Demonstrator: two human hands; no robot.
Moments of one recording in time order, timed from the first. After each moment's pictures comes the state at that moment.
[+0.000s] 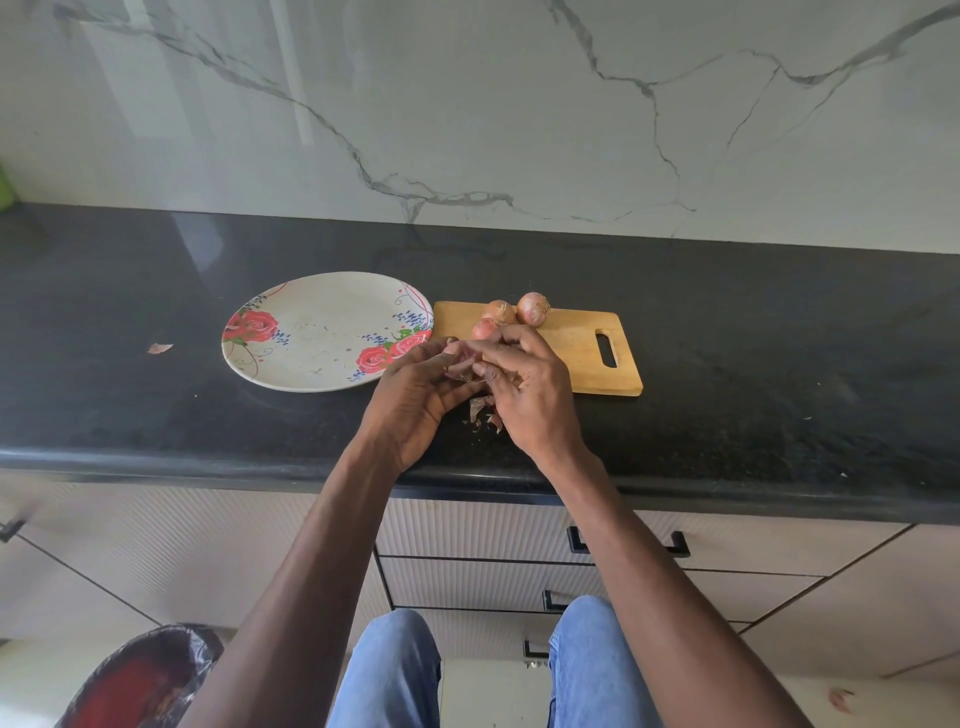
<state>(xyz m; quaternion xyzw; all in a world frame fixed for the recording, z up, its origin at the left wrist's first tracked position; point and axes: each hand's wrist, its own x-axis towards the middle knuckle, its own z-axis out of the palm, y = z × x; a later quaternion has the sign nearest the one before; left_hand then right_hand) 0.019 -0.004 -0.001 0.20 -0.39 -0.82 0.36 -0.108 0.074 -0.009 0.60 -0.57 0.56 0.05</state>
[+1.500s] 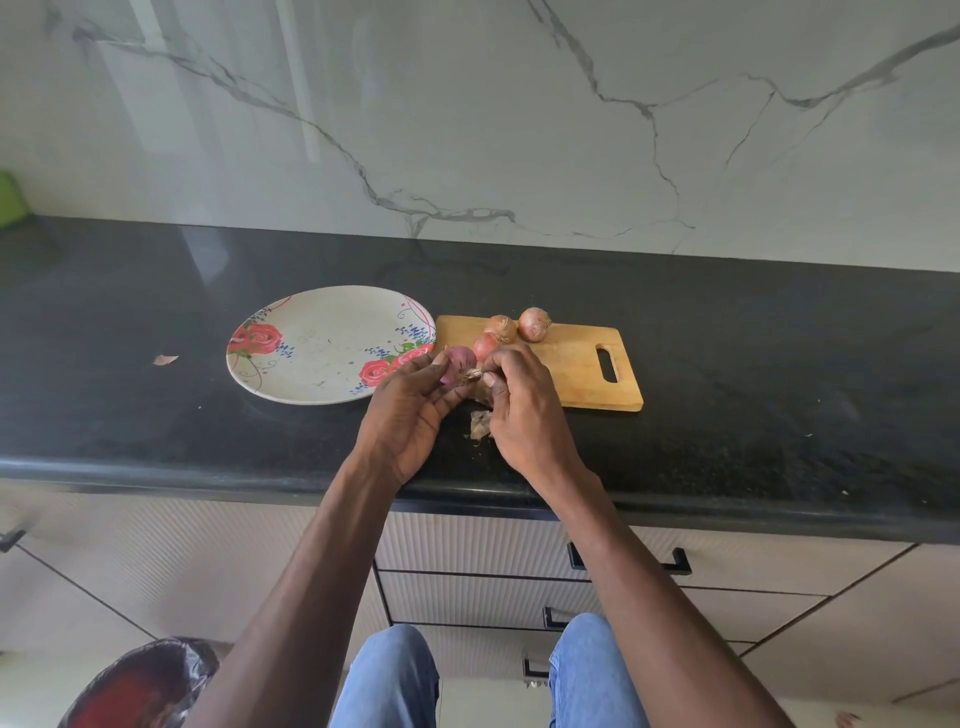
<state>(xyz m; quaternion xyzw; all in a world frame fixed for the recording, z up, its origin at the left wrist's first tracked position) 0.022 -0.003 0.002 0.22 -0.36 -0.82 0.40 -0.103 0.072 -0.013 0.61 -0.62 0.48 0.10</state>
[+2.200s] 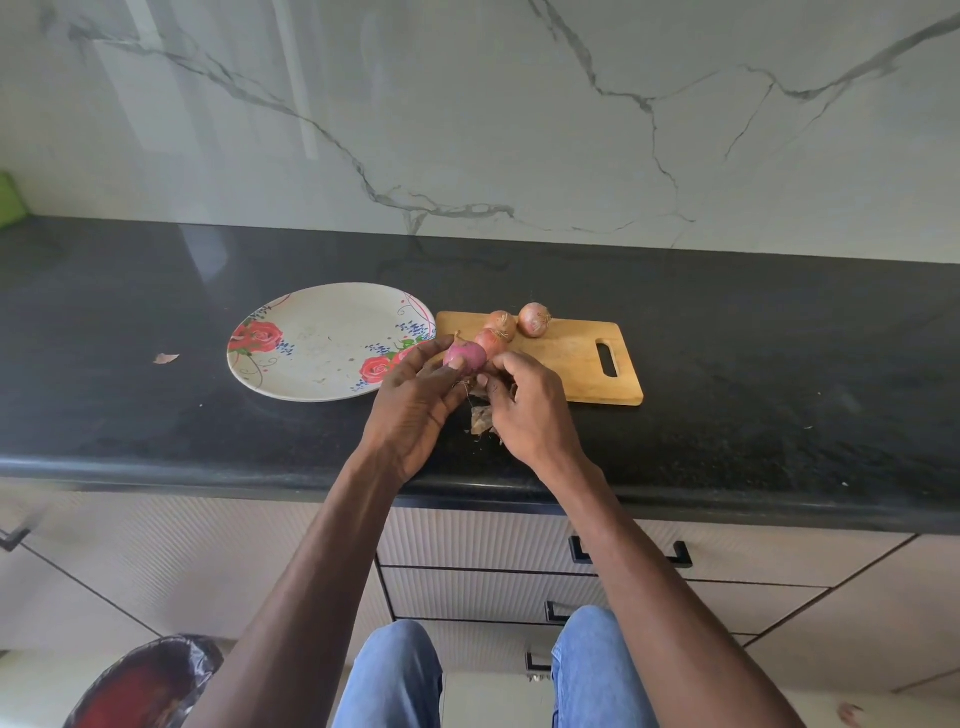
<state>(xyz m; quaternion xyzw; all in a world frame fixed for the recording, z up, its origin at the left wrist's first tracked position) 0.023 0.006 0.005 0.19 -0.37 -0.81 0.41 -0.105 0.075 -0.008 0.57 -0.66 0.49 -0.01</state>
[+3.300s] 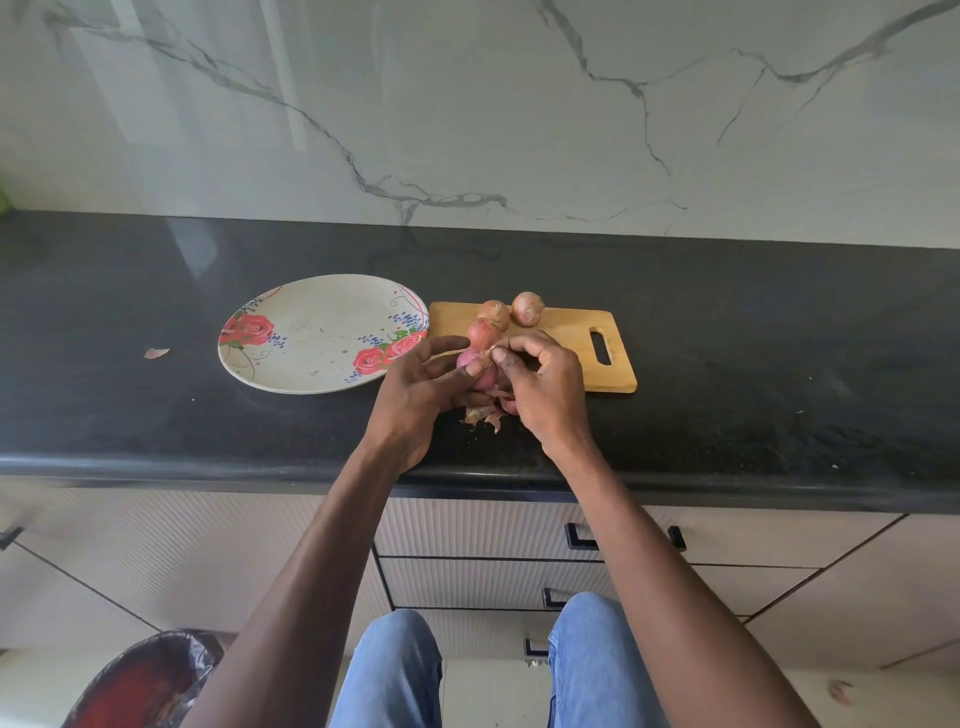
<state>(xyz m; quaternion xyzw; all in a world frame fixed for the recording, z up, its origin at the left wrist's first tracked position) 0.019 0.007 -0.004 0.21 -0.54 -0.72 0.37 -0.116 0.078 -0.002 0.47 -0.65 0.60 -0.07</state>
